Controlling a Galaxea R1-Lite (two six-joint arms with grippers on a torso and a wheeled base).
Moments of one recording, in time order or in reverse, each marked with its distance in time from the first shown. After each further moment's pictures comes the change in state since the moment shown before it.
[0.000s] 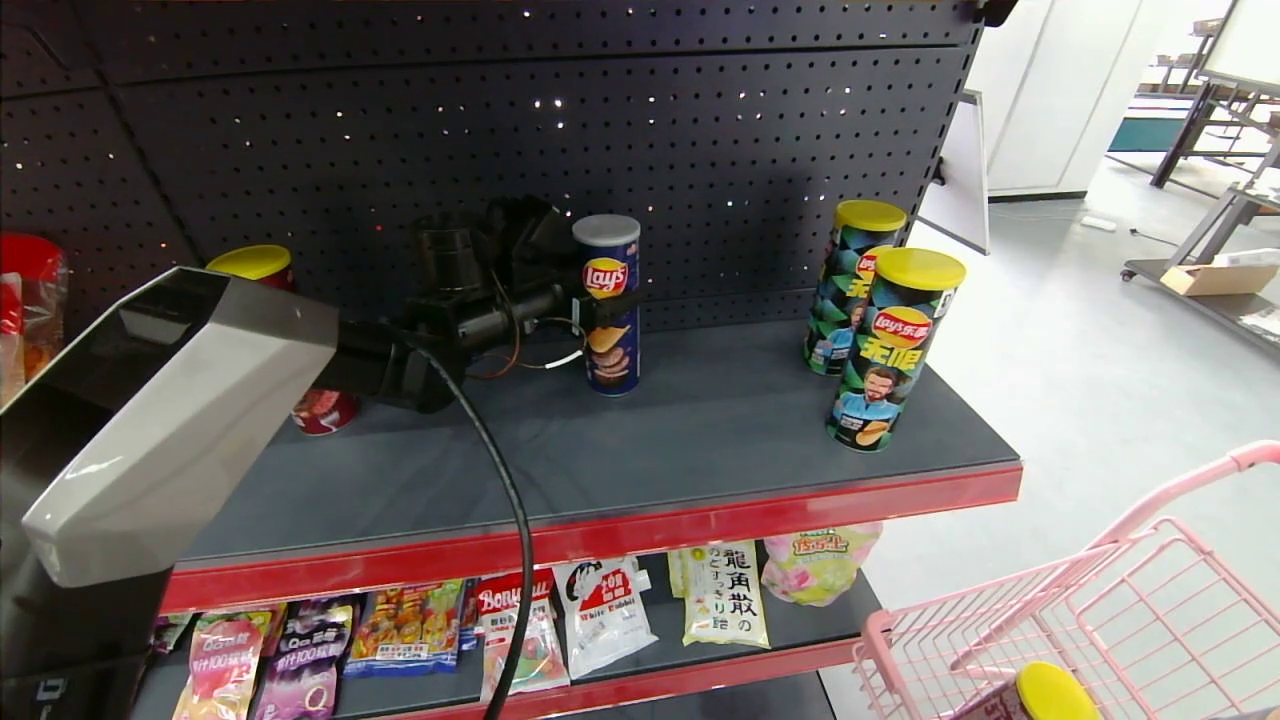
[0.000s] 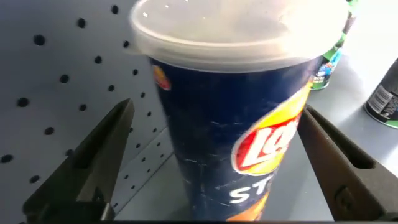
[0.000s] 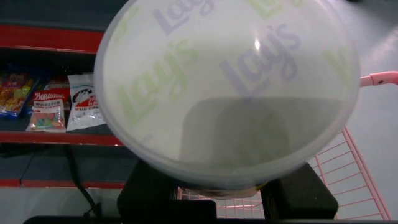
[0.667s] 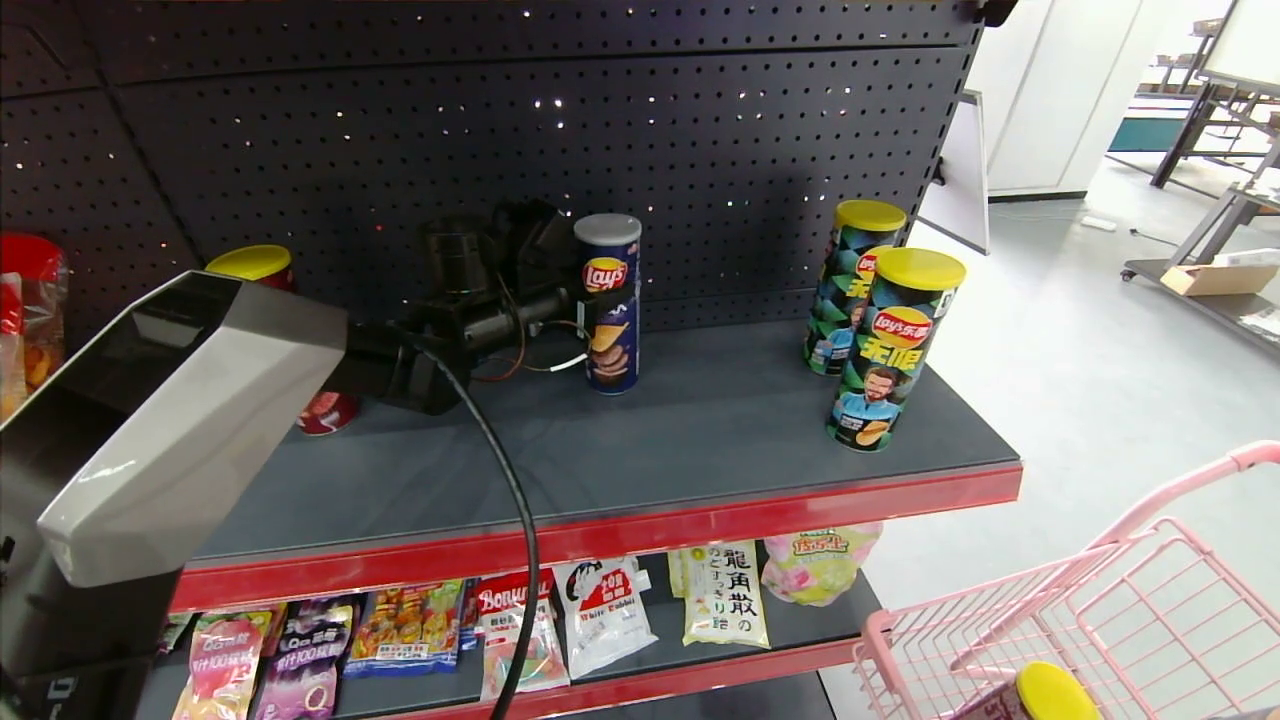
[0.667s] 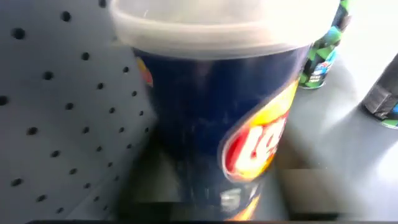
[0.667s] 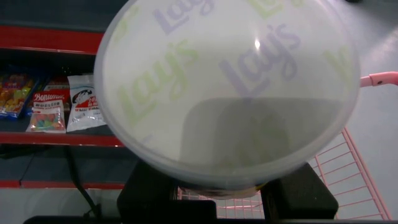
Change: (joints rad) left arm -0.011 0.013 -0.011 0.004 -0.001 -0.010; right arm 0.000 -0.001 -0.001 0.000 0.000 0.000
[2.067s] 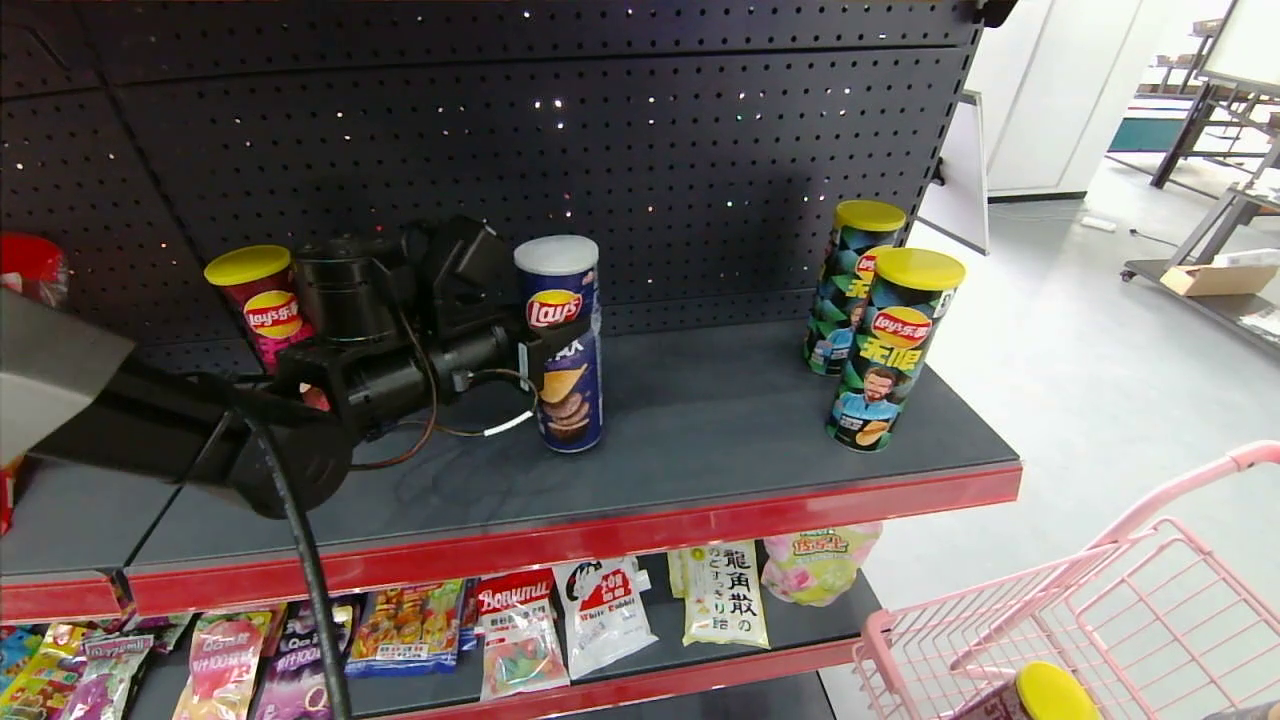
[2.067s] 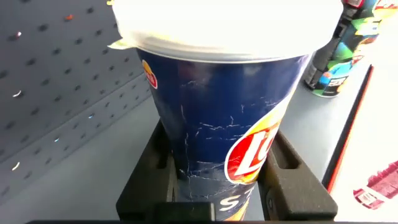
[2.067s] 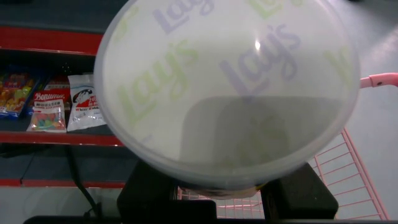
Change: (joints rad) left arm -0.025 -0.410 0.662 -0.193 0.094 -0.049; right arm 0.000 0.026 -0.018 -0.001 0.001 0.000
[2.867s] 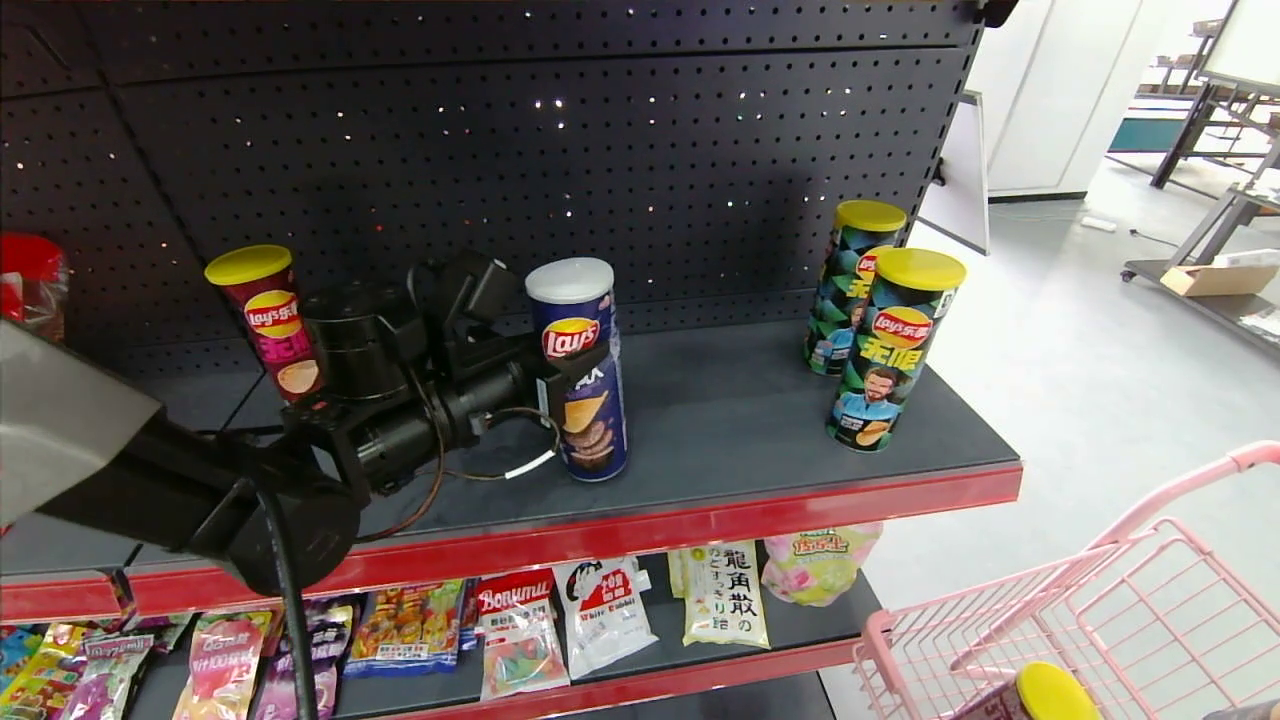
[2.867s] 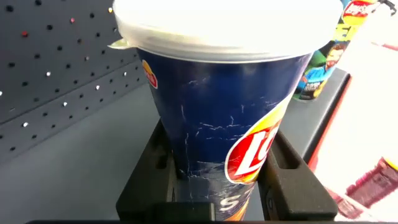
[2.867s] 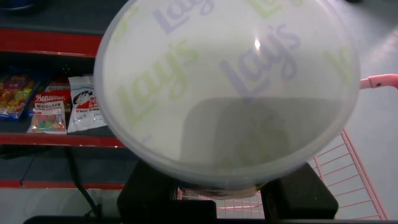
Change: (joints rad) left arm -0.089 -0.005 0.156 -0.204 0.091 -0.072; right arm 0.000 -0.002 -0.004 0.000 -0.001 0.000
